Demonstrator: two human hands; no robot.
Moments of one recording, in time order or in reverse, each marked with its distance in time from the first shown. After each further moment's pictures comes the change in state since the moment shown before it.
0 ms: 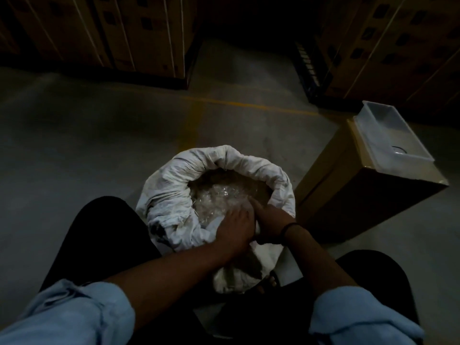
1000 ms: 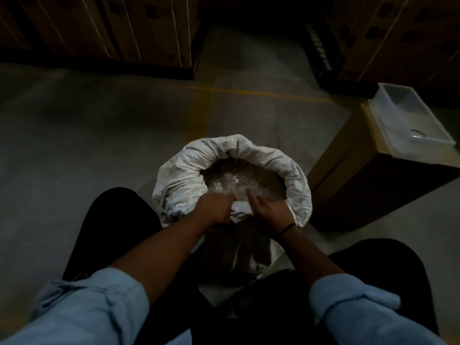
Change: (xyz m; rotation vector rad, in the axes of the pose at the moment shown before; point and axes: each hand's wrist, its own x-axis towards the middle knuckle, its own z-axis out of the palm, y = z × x) left_hand -0.008 -0.084 -0.008 -0.035 -0.182 -0.058; right_hand 0.006 -0.020 0.042 -0.241 0.438 -0.132
